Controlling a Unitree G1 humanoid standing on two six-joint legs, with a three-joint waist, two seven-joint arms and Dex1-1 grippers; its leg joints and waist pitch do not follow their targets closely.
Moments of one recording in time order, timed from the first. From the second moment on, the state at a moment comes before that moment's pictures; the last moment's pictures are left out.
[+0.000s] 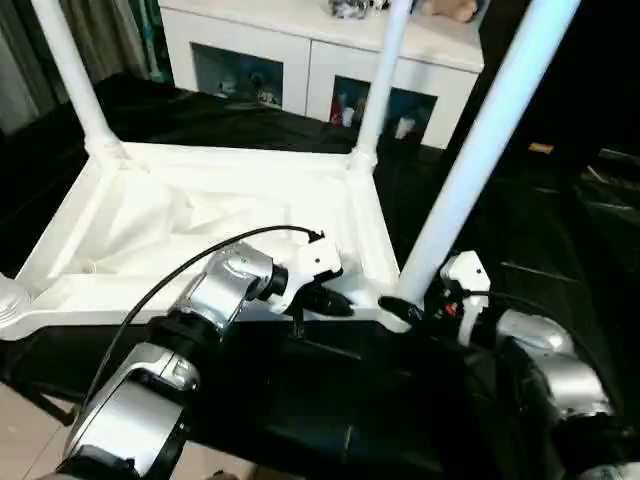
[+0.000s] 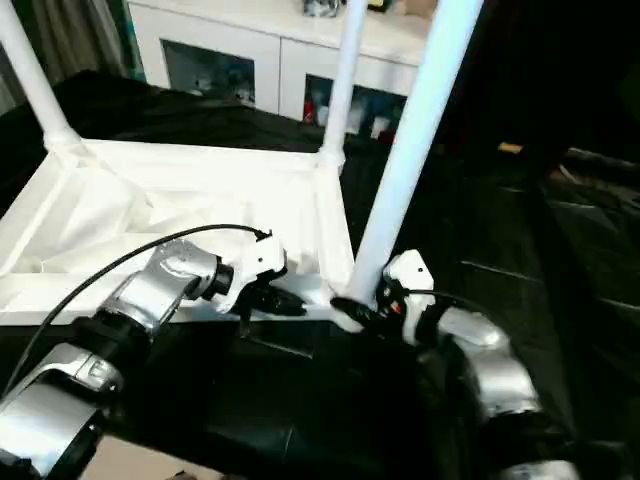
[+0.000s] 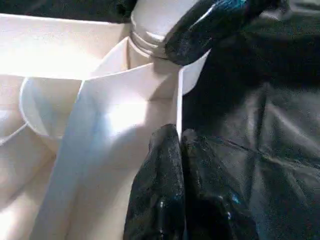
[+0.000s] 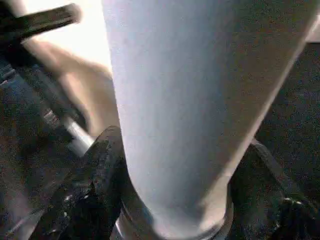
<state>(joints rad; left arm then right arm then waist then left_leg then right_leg) -0.76 0.18 -0.33 0.78 0.10 0.17 -1.10 -0.29 -0.29 0.04 0.45 0.23 0.06 0.68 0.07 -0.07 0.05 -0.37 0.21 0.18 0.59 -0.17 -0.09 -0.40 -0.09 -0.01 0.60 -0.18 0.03</state>
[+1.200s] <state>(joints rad) -0.87 0.06 -0.31 1.00 0.14 0.01 -0.94 -0.13 -0.27 -0.03 0.20 0.22 0.11 0.46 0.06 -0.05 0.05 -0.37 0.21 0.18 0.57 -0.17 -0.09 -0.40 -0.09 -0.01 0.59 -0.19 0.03</state>
